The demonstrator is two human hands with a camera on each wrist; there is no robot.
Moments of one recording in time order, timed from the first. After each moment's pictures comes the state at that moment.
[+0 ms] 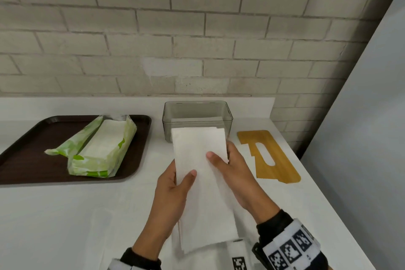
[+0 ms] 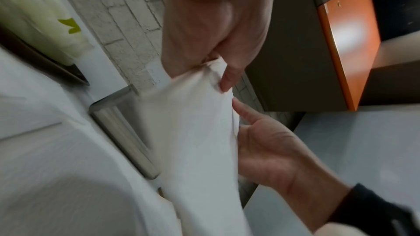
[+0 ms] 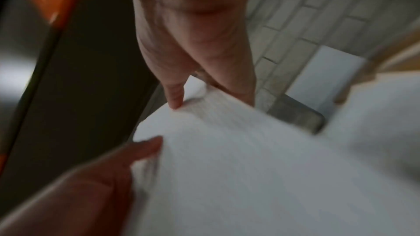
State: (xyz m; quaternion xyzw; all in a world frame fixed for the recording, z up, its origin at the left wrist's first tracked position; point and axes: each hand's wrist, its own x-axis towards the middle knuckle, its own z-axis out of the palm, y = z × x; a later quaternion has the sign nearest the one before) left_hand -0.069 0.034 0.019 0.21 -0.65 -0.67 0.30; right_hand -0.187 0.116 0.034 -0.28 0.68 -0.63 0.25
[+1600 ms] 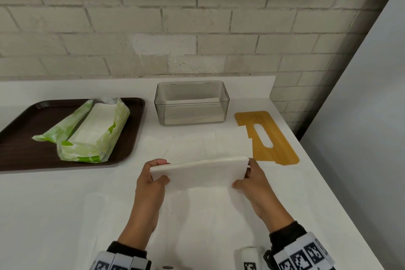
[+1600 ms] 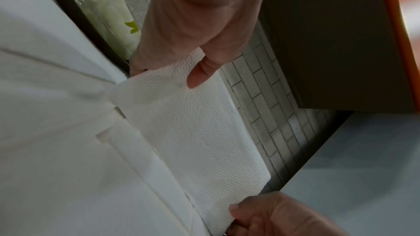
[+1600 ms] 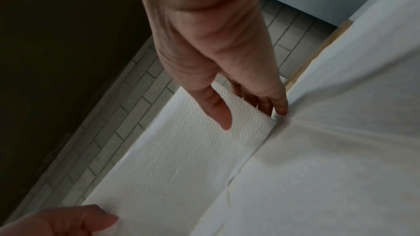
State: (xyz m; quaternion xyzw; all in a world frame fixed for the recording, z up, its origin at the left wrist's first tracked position) left_hand -0.068 0.012 -0.027 0.38 -0.59 -0.65 0.28; right_hand -0.211 0.169 -0.031 -0.11 0.74 -0.60 0.29
